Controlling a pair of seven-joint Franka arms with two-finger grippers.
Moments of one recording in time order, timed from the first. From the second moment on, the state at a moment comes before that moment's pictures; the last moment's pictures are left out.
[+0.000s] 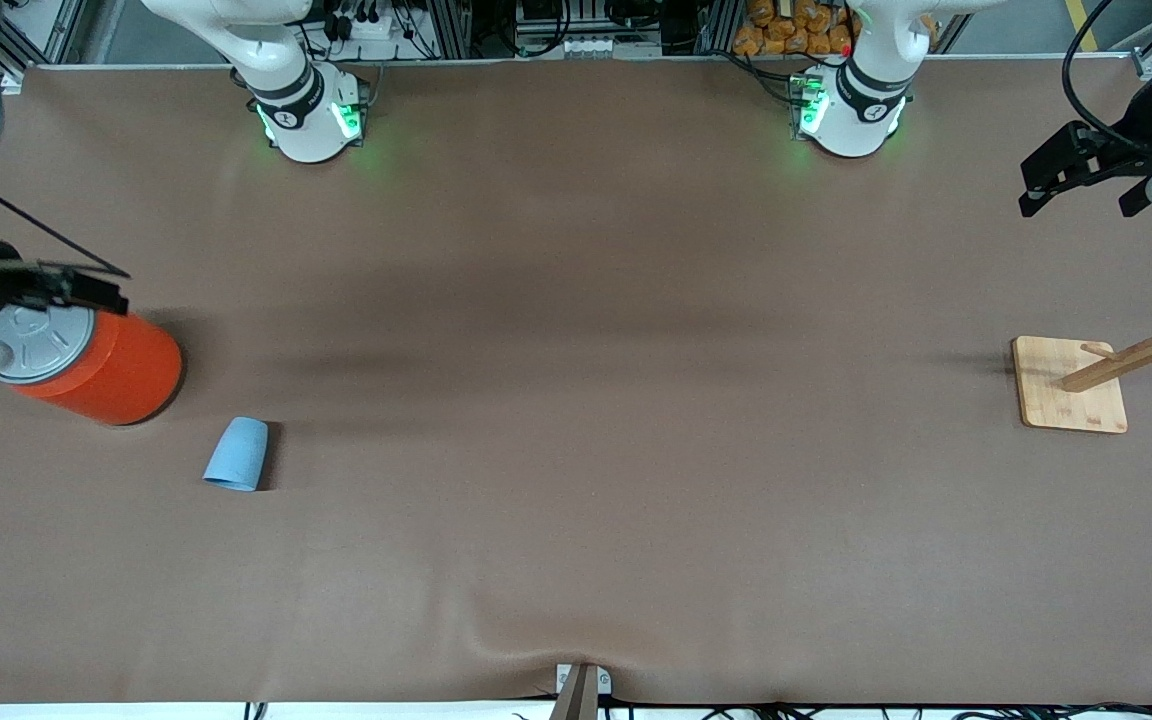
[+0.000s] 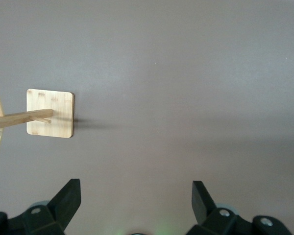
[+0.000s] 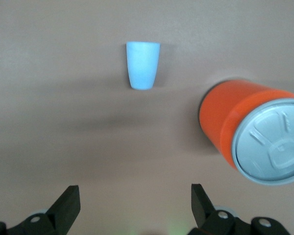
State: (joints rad) left arm 0.00 -0.08 -0.12 -1.52 0.01 1.47 -0.10; right arm -0.04 0.19 -0.01 -1.52 0.02 1.54 0.01
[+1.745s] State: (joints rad) left arm 0.00 -0.08 -0.12 -1.51 0.01 1.47 -0.10; right arm -0.03 0.66 -0.01 -1.71 0.02 2.29 0.02
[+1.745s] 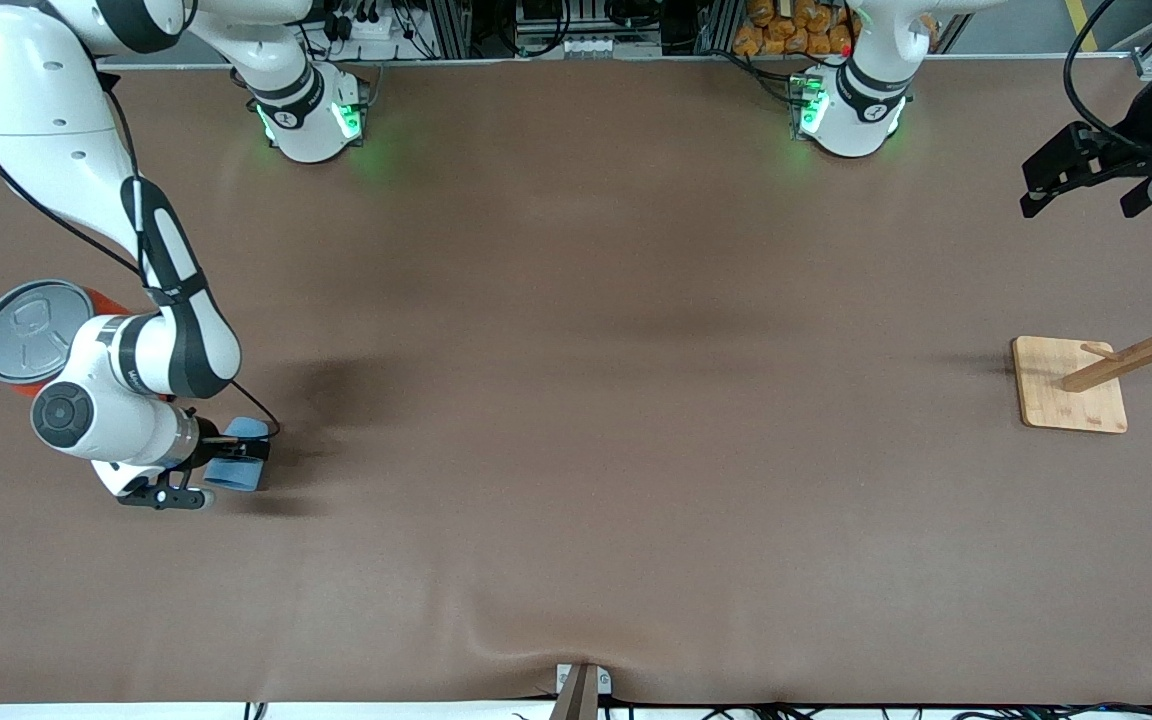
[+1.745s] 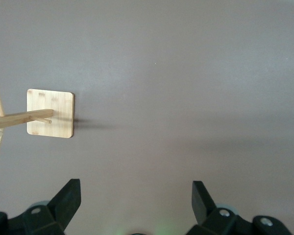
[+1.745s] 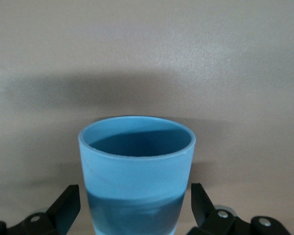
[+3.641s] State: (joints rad) left arm 0.00 -0.07 -0.12 -1.50 0.01 1.47 -0.10; right arm 0.38 0.59 0.22 -1.64 -0.03 2.30 -0.86
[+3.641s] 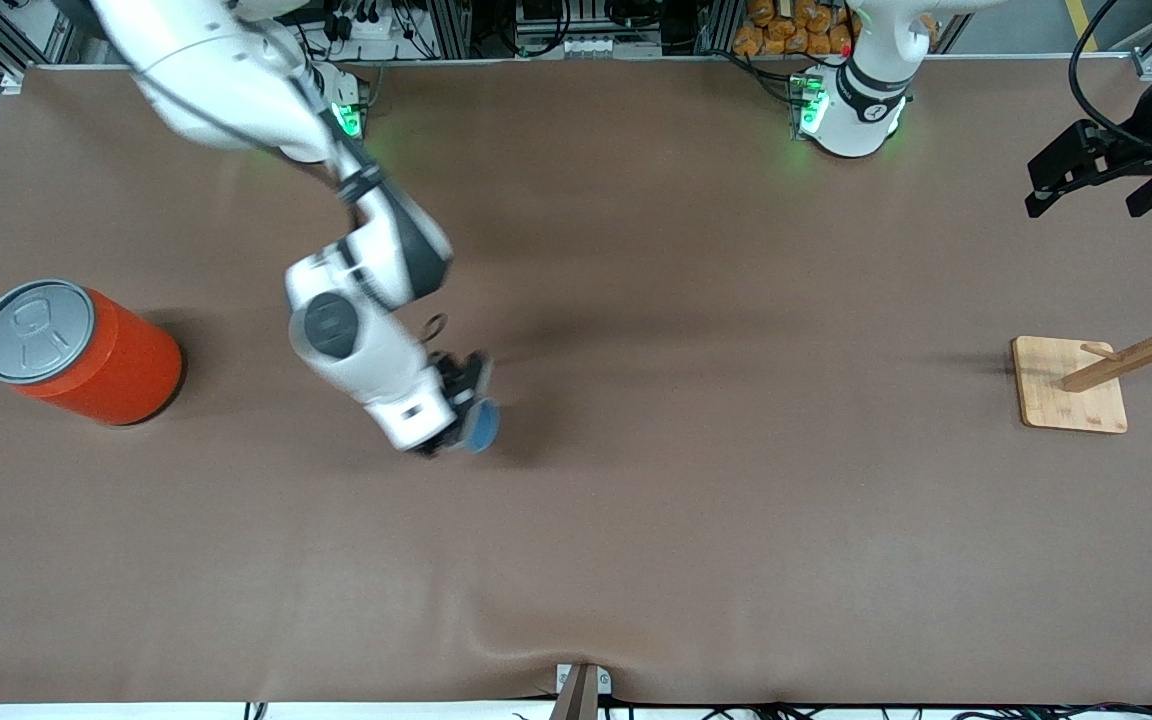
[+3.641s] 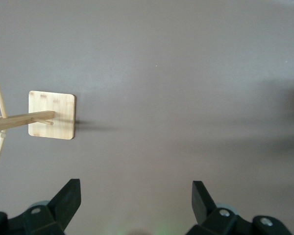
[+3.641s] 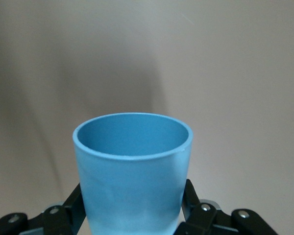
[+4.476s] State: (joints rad) left arm 0.01 -0.06 -0.10 -1.50 0.02 1.47 -0.10; right arm 0.56 0.73 0.18 -1.63 -0.10 2.43 -0.85
